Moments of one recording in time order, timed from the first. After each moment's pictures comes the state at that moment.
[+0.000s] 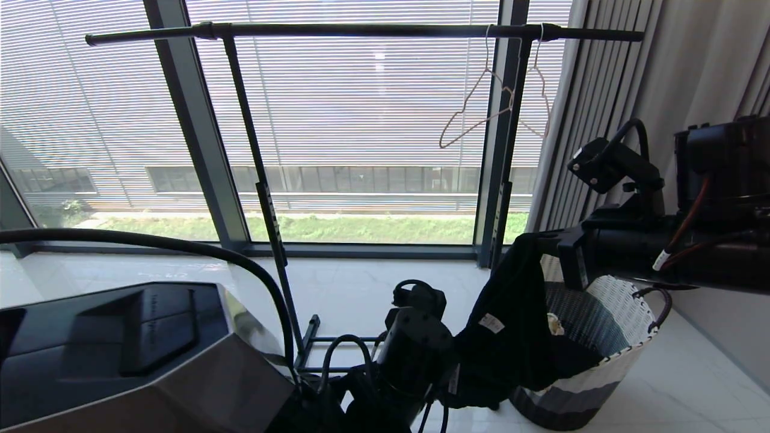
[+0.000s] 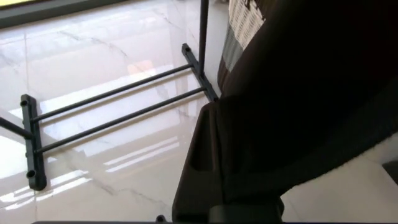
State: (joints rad) left arm -0.91 2.11 -0.83 -0.78 0.34 -0.24; right arm 0.61 1.52 -1.02 -0.11 0.13 -0.08
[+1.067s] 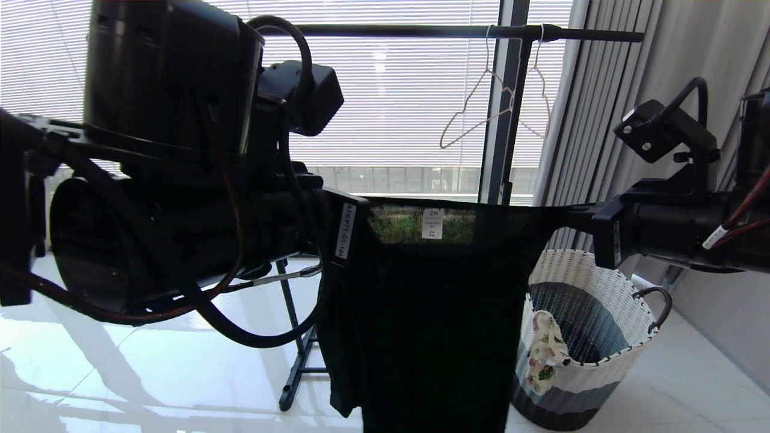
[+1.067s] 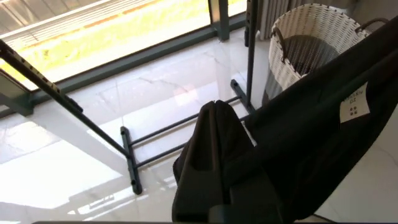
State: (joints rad) left arm -0.81 1.53 -1.27 0.15 0.39 0.00; right arm 0.57 1.43 -1.05 -0.10 0.12 -0.09
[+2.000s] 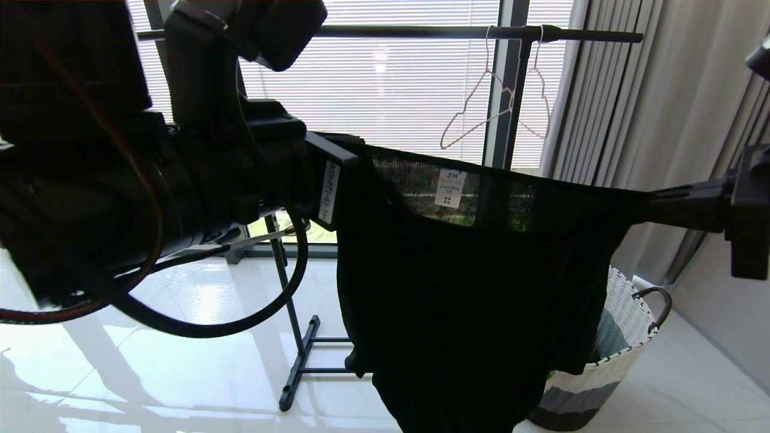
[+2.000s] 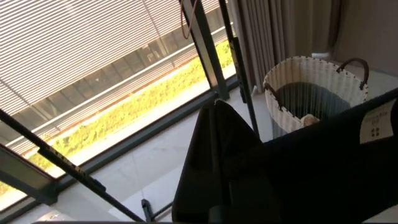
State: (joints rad) left arm -0.82 1.47 -1.20 -0.16 0.29 0.31; right arm 0.68 1.25 -1.26 0.38 0.13 -0.10
